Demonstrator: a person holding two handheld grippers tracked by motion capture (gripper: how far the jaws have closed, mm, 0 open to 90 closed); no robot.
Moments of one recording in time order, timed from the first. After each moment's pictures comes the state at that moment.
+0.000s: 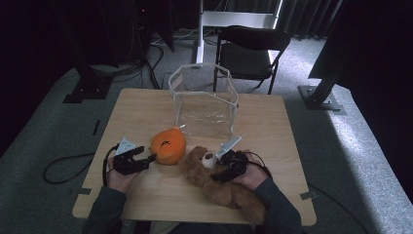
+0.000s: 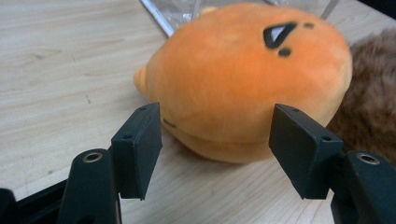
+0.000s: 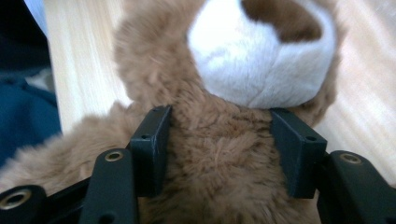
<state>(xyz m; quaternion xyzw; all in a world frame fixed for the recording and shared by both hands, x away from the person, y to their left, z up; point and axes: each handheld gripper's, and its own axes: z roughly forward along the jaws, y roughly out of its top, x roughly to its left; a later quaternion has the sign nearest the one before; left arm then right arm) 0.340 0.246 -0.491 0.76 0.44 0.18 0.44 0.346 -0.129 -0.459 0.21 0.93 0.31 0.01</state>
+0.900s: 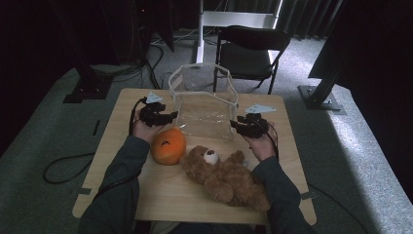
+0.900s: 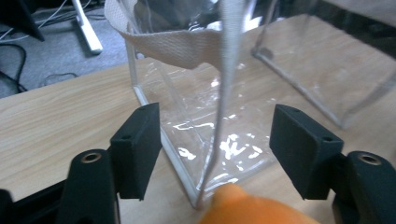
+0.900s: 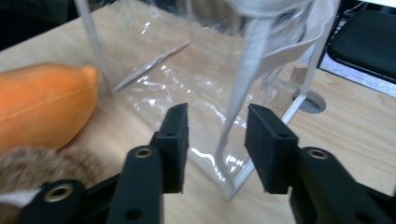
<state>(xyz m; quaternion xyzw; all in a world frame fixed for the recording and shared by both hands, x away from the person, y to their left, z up) 0.479 0.175 -0.429 0.77 0.42 0.21 0.42 0.434 -0.190 -0.422 0.40 0.78 0.44 0.20</state>
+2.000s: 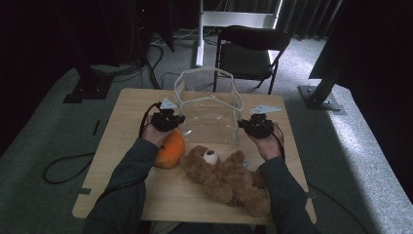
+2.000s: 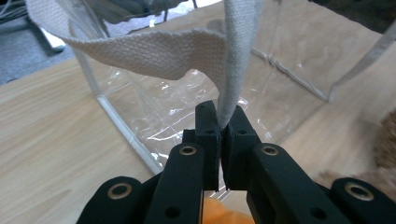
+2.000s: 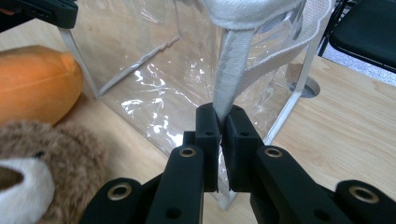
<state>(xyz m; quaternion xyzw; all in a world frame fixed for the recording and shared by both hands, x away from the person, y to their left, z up) 0.459 0.143 -0.435 0.82 0.36 0.17 0.41 0.430 -0.207 -0.421 0.40 0.79 0.42 0.19</state>
